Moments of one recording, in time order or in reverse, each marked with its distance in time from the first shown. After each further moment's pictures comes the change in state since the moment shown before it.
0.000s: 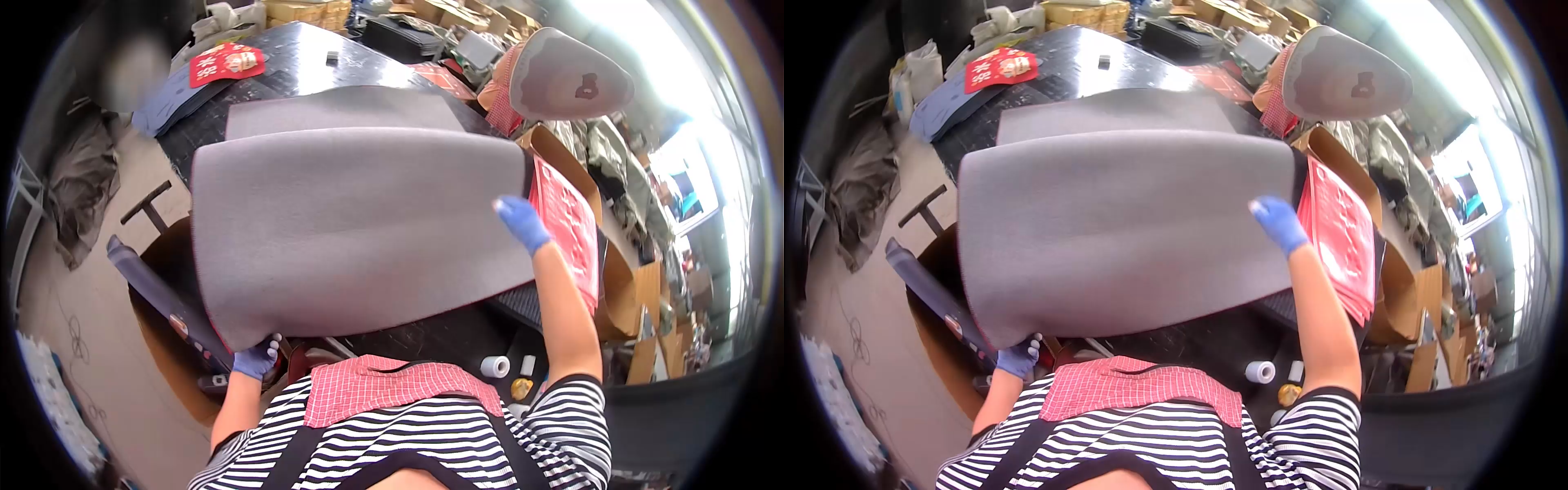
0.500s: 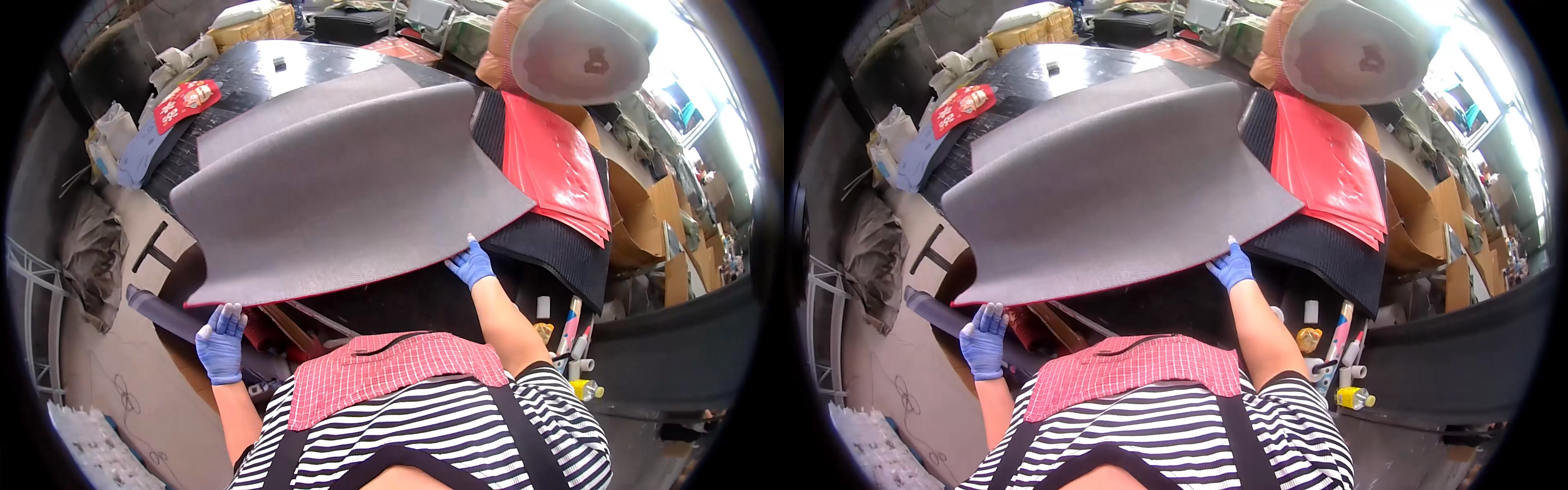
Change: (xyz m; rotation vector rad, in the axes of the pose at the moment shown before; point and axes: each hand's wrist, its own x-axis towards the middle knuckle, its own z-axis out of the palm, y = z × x) left_hand -0.020 -0.030 0.163 0.742 0.012 0.532; right_hand -0.191 0.103 0.194 1.684 0.480 1.227
